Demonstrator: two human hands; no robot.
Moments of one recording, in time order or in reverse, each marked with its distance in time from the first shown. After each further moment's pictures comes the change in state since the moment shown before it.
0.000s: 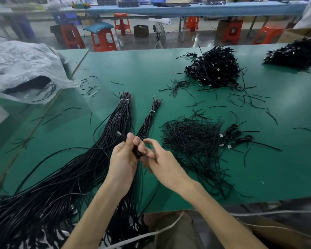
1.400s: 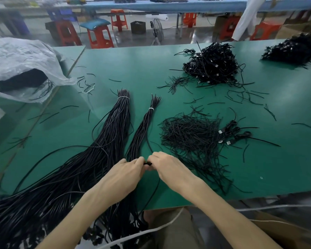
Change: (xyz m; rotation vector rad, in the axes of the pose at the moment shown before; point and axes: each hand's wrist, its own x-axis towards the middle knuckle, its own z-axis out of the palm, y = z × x) left_hand -0.007 -0.018 -0.050 2.024 -0.459 0.222; right_hand -0.005 0.026 -0.002 -0.671 -0.090 -0.267
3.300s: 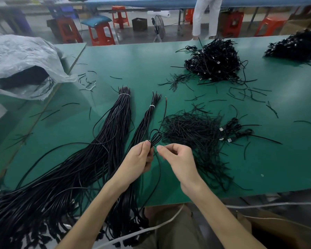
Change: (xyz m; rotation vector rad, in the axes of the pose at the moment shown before) left_hand 0.027 0.035 -0.022 -1.376 0.130 -0.331; right_hand -0.011 -0.010 -0.009 1.102 0.435 0.626
